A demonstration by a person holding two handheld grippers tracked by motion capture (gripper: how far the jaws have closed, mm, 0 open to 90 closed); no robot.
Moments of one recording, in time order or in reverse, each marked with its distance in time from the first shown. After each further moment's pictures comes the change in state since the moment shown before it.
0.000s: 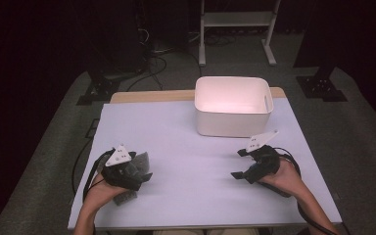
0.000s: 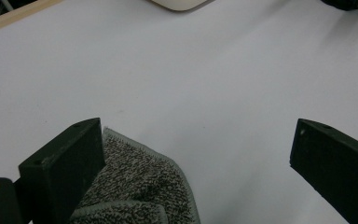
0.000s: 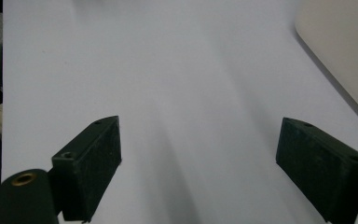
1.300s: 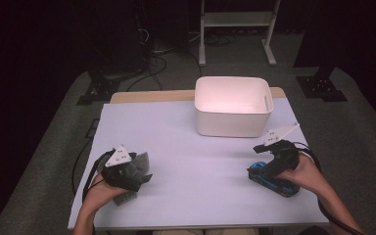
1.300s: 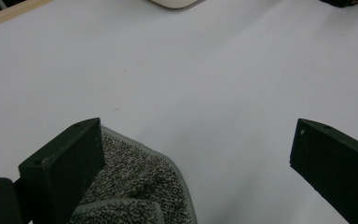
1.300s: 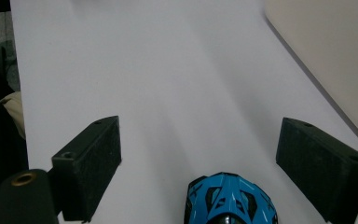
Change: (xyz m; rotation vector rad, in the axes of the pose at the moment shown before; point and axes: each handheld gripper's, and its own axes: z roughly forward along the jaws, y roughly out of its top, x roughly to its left) left arm -0.001 -0.001 0.000 0.007 -0.016 0.009; right arm -0.012 -0.007 -0.046 0.032 -0.011 0.037
